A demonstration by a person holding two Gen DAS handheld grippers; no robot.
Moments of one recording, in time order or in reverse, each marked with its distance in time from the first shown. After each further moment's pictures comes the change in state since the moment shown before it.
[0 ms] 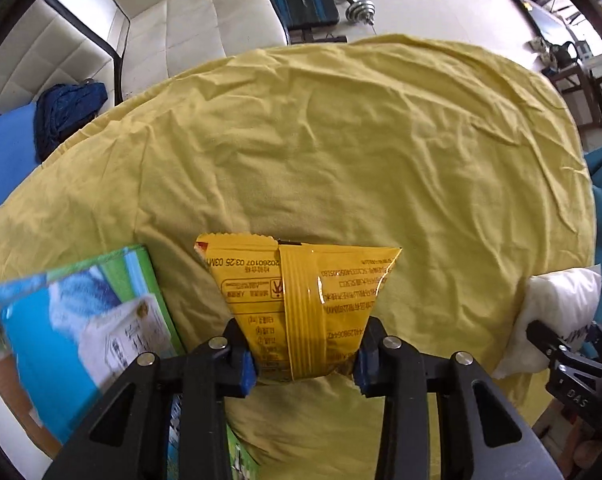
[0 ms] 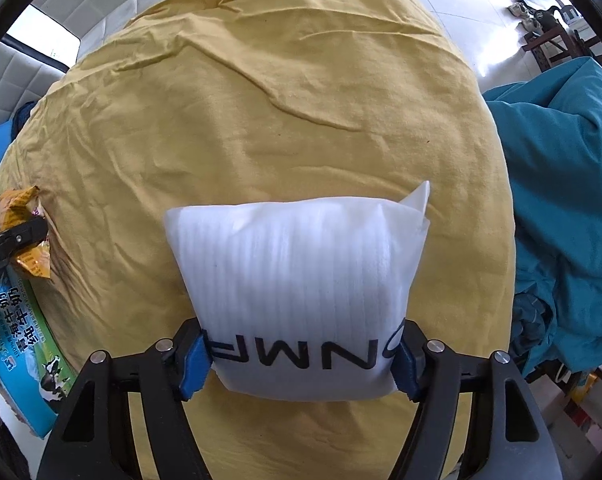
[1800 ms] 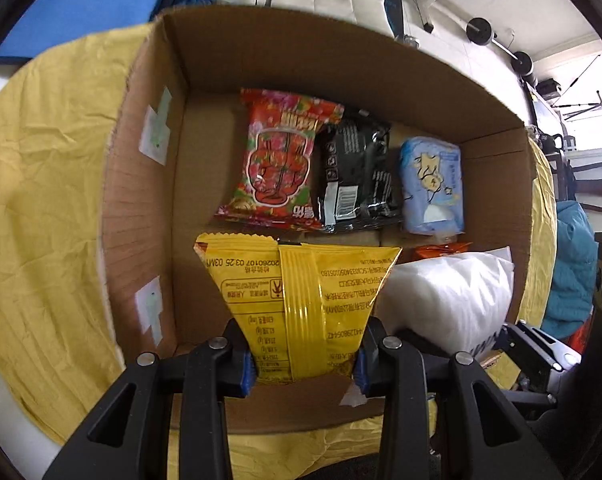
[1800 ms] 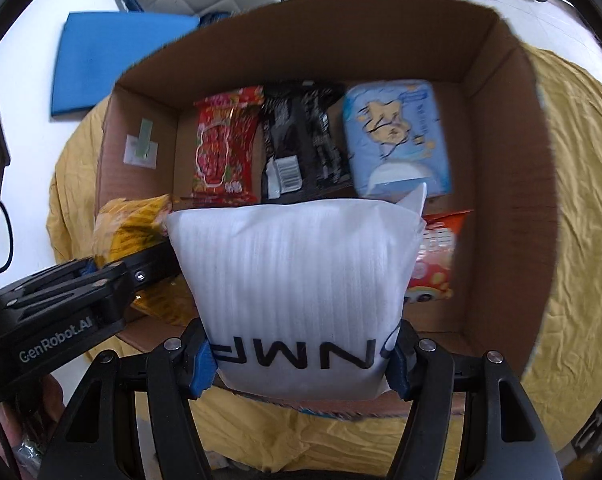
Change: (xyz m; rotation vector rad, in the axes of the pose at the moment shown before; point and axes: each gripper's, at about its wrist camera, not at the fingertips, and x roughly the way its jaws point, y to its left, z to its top) left arm -0.072 0.319 -0.190 -0.243 -0.059 -0.240; right arm -0.059 0.440 -0.171 -0.312 -0.024 0.242
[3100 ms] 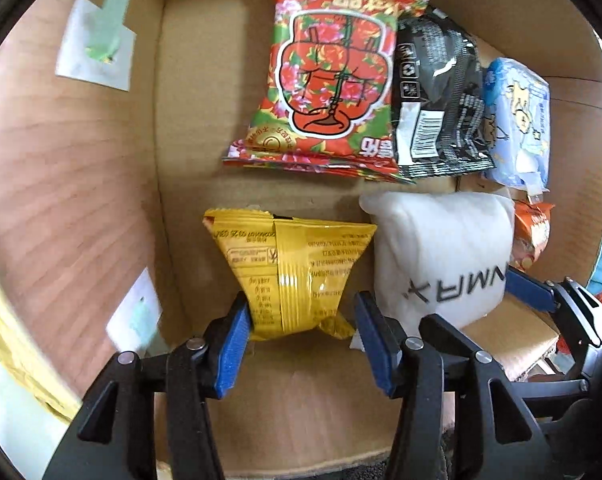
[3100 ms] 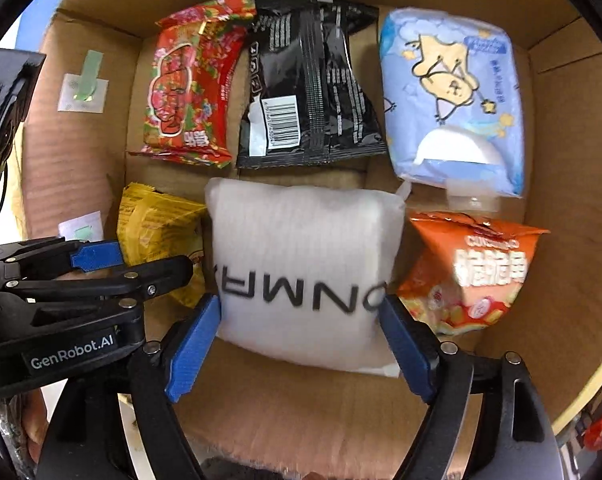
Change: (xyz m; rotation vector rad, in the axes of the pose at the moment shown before) left arm 0.067 0.011 0.001 0.047 0.283 0.084; right arm 0.078 -0.010 0.016 -0.059 0.193 -0.092
